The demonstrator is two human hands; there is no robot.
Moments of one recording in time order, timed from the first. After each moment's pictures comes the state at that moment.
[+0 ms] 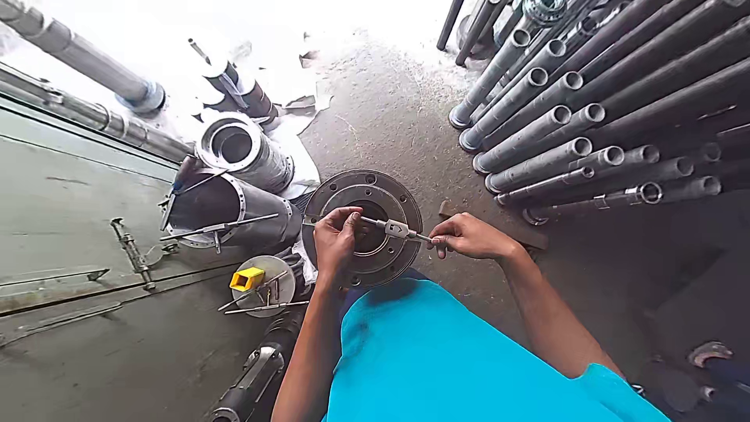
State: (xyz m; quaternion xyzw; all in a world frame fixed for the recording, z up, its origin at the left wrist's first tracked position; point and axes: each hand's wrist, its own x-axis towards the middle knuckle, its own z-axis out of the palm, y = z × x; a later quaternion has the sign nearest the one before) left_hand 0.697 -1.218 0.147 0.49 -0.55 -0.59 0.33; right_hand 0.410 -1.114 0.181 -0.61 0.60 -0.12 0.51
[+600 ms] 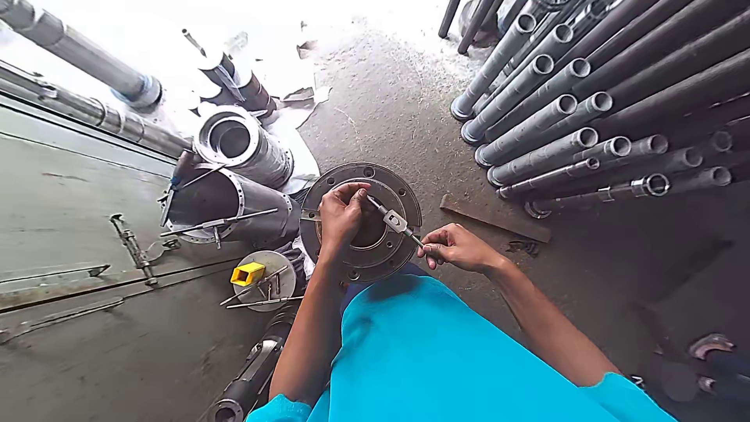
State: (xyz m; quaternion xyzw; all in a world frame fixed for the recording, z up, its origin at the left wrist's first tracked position) left_hand 0.672 -1.244 0.151 0.46 -0.59 -0.59 0.30; right_hand 0.448 -1.091 0.180 -0.44 0.60 -0.23 0.62
